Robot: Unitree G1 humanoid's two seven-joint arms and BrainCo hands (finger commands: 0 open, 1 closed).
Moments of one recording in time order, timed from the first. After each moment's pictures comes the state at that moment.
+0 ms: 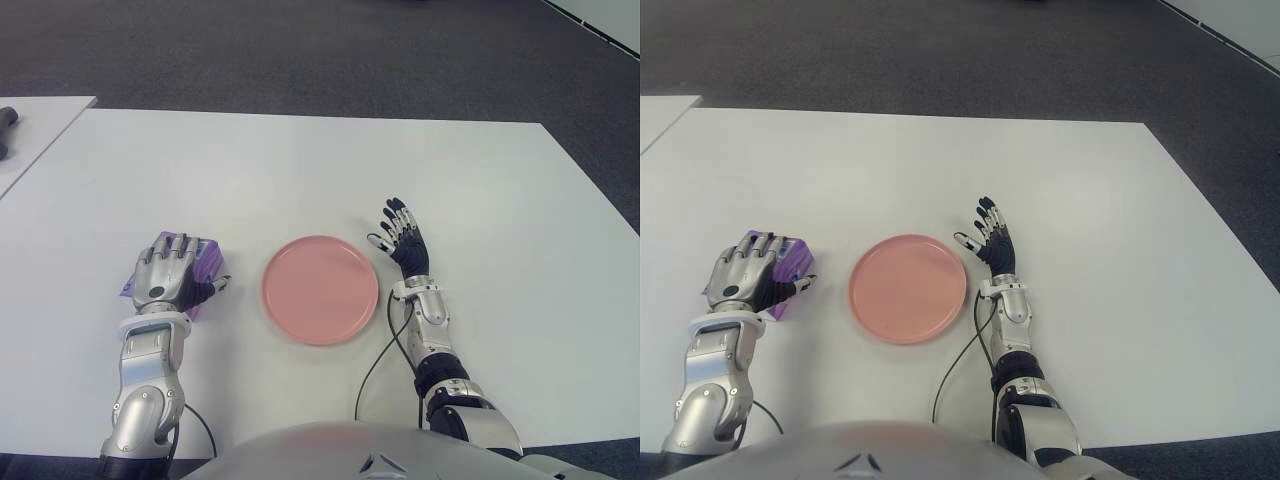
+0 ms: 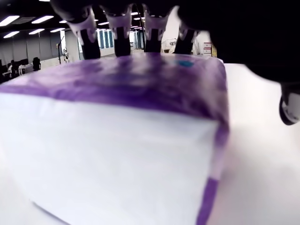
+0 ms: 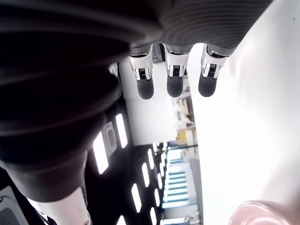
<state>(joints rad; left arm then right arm) 0.32 0.26 -0.03 -0.36 1.46 0.31 -0.26 -0.25 0.04 -0.17 0.81 0.11 -0.64 0.24</state>
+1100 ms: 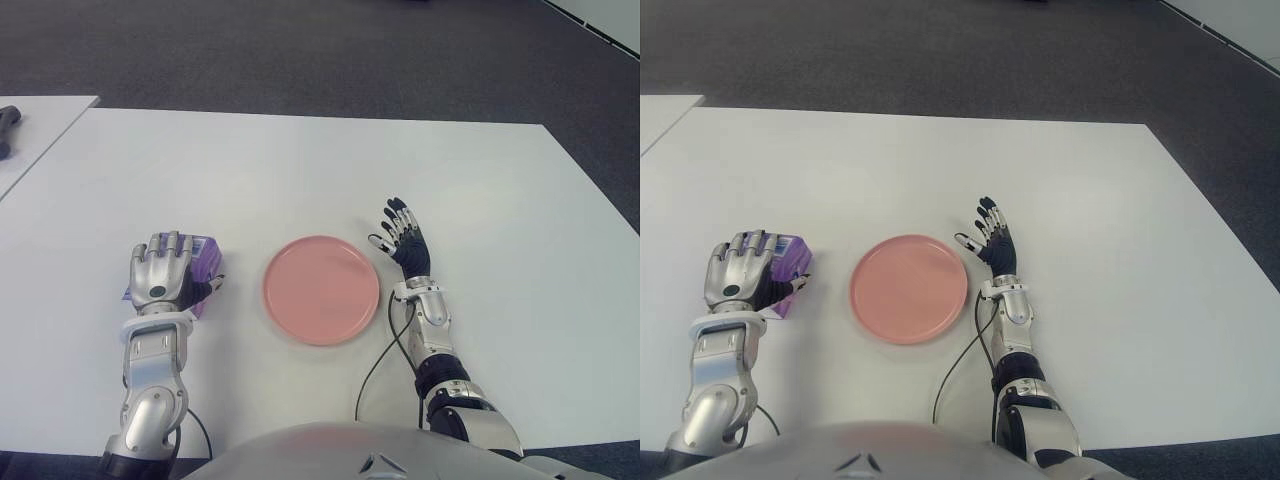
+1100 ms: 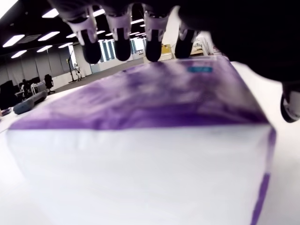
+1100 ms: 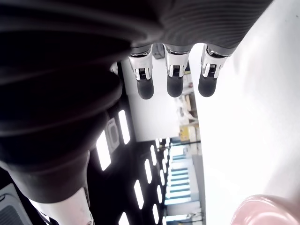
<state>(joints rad) 0.33 0.30 -0.11 -0.36 1.60 0.42 -0.24 -0.25 0.04 -0.18 0.80 0.11 -0.65 0.25</state>
